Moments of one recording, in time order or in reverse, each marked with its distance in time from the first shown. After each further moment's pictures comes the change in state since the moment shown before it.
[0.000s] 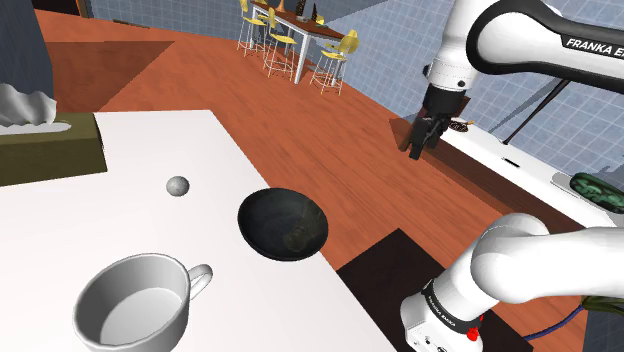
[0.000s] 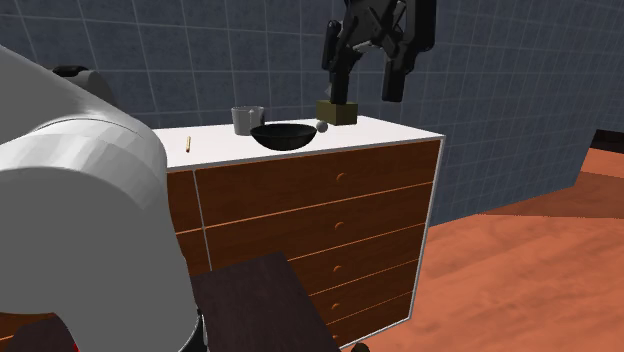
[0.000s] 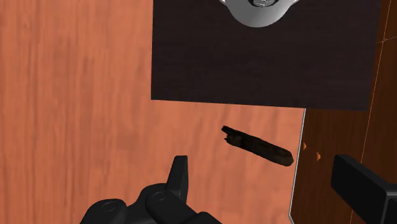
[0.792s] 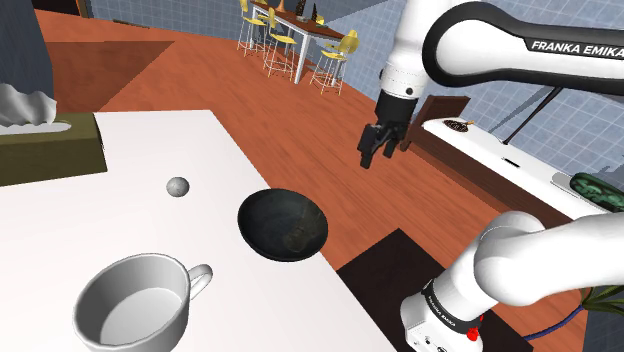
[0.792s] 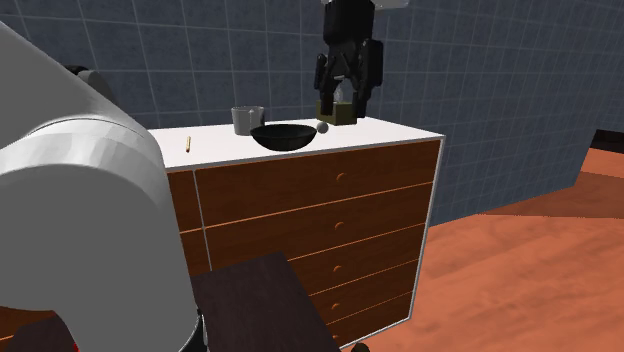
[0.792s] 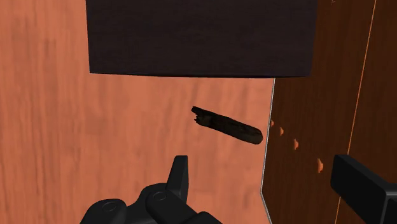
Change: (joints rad) arm 0.073 0.151 0.174 0.018 0.169 0.178 0.223
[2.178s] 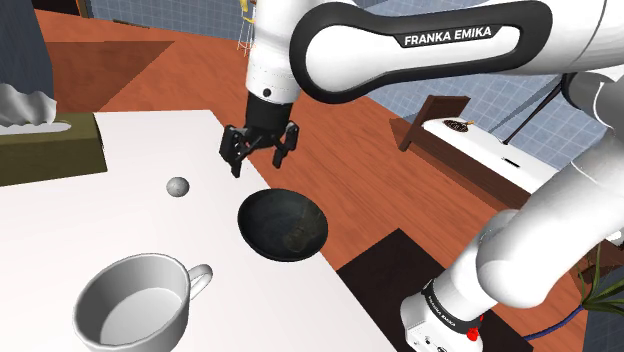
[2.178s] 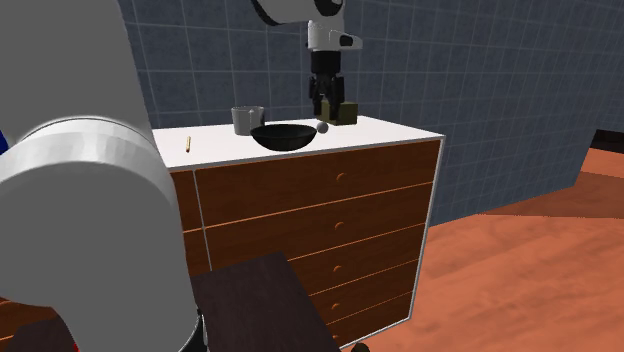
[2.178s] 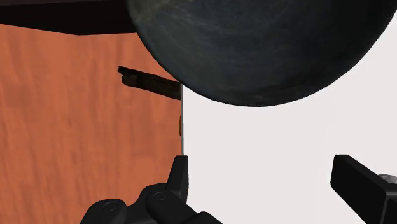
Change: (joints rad) arm 0.069 0.593 0.334 0.413 -0.026 0.311 0.493
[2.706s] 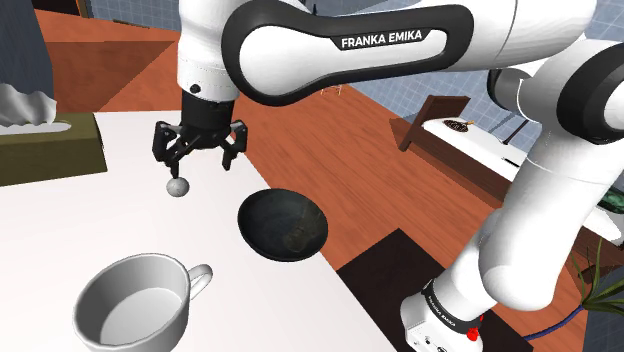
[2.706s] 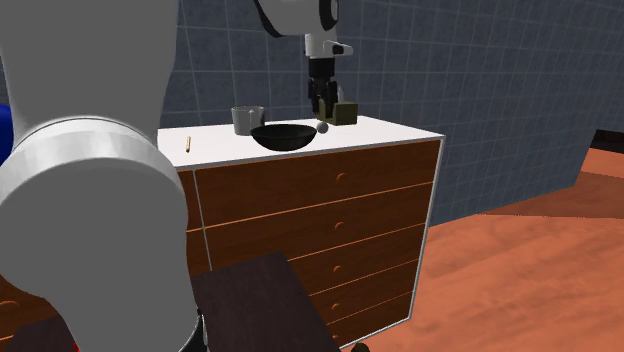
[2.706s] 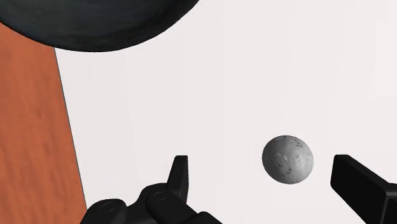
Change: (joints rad) arm 0.095 0.290 0.044 0.286 -0.175 0.013 0.207
